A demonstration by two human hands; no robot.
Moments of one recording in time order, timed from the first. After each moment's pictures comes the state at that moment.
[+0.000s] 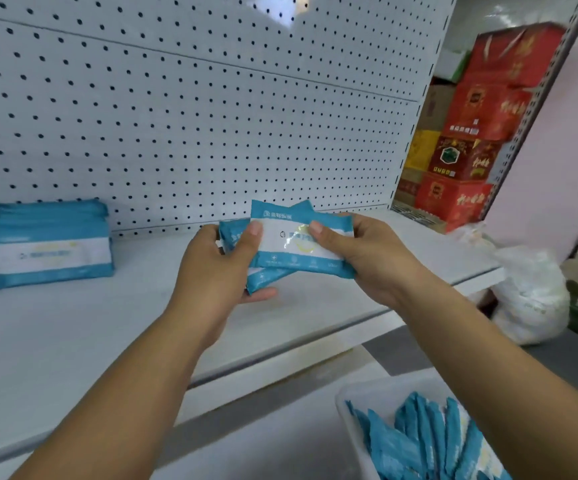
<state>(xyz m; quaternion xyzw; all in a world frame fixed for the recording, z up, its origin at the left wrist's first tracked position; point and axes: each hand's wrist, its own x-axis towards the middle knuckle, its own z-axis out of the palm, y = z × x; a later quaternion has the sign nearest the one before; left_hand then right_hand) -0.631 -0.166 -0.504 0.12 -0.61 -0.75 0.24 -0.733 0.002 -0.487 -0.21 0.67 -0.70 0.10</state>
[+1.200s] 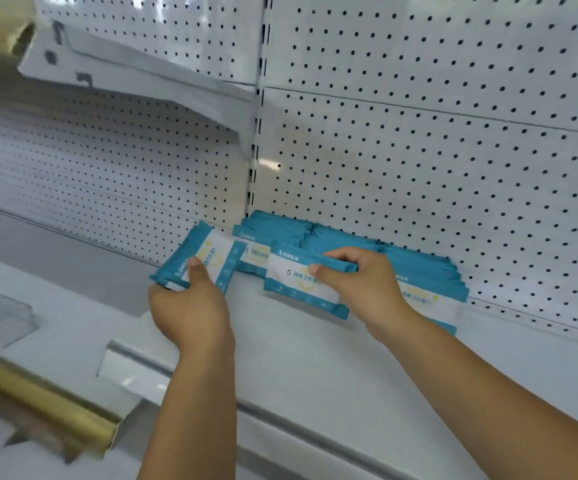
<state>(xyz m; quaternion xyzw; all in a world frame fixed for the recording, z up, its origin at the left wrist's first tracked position) -0.389 -0.450 -0.545 0.49 -0.22 -0.48 0.70 -0.567 -0.392 -0.515 -0.48 0.66 -0.55 0.17</state>
